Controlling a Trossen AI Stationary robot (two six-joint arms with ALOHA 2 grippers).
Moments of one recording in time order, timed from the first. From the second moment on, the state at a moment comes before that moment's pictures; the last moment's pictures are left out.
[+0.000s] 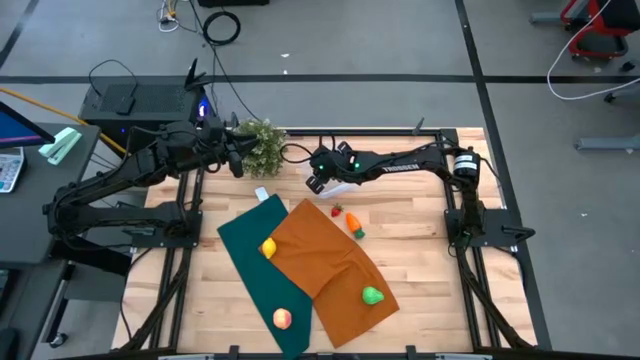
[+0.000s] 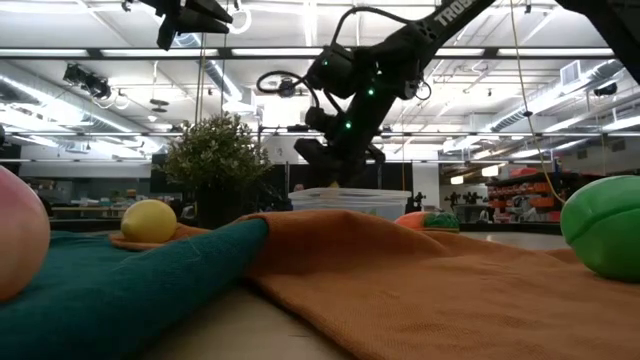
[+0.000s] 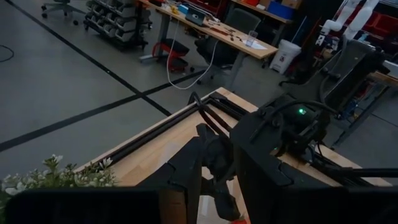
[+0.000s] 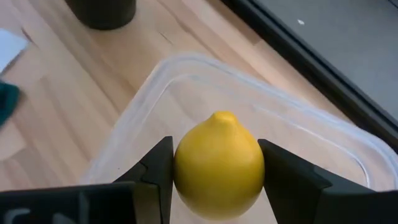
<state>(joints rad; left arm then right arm) 0.39 0.81 0.91 -0.29 -0.13 -0.35 -0.28 1.98 1.38 -0.28 0.40 0.28</state>
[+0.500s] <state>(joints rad) 0.39 0.81 0.91 -0.29 -0.13 -0.35 -0.28 1.99 1.38 -0.34 0.40 0.30</state>
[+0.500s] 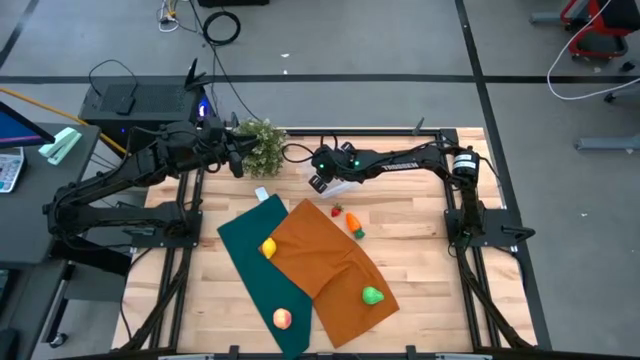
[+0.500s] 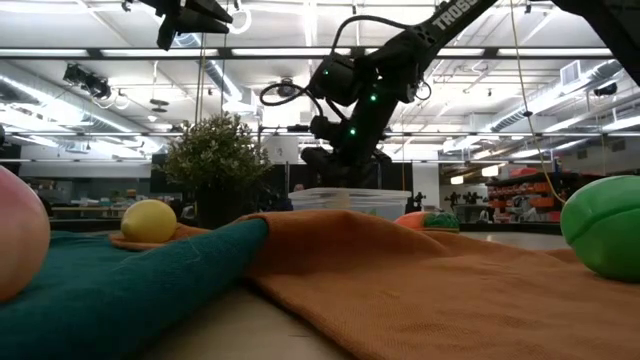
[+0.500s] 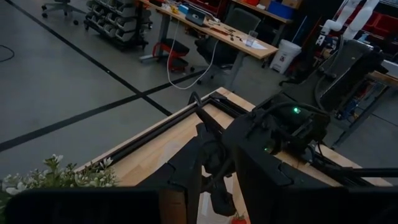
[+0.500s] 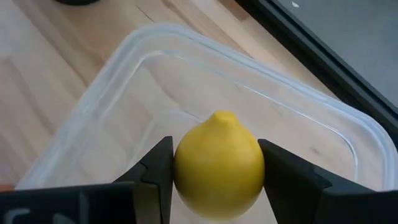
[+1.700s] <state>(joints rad) 0.39 0.81 0.91 -0.29 -0.13 -0.35 -0.29 1.99 1.33 -0.37 0.35 0.42</state>
